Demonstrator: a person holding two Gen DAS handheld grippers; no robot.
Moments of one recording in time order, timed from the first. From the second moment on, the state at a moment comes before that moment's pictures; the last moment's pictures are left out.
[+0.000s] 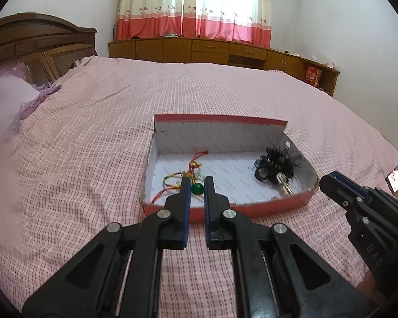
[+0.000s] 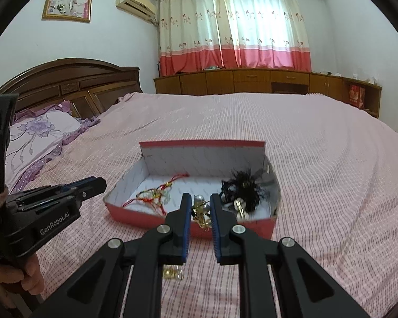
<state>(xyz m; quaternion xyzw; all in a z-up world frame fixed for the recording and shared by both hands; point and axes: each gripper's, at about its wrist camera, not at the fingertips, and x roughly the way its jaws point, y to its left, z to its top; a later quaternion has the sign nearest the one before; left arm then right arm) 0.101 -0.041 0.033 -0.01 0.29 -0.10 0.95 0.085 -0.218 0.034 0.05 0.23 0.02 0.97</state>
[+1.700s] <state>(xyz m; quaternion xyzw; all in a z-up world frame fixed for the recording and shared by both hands) 0.166 -0.047 0.000 -0.01 0.36 -0.08 0.93 0.165 -0.241 0.008 0.06 0.28 0.01 0.96</state>
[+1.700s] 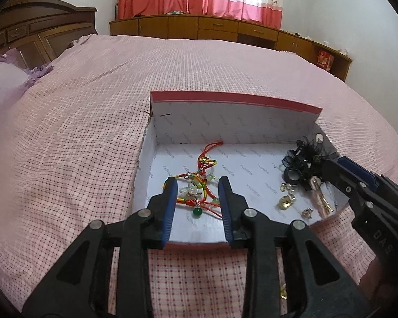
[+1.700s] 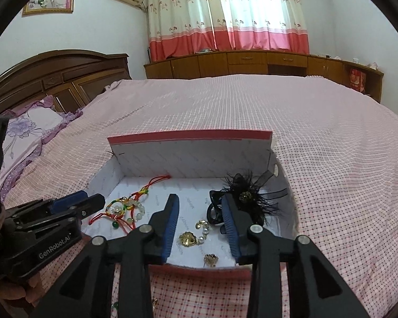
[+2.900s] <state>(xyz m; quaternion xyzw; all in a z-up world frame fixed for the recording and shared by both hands) 0.084 -0.074 -0.021 0.03 0.41 -0.15 0.90 0.075 -0.240 0.009 0.07 0.29 0.01 0.95</state>
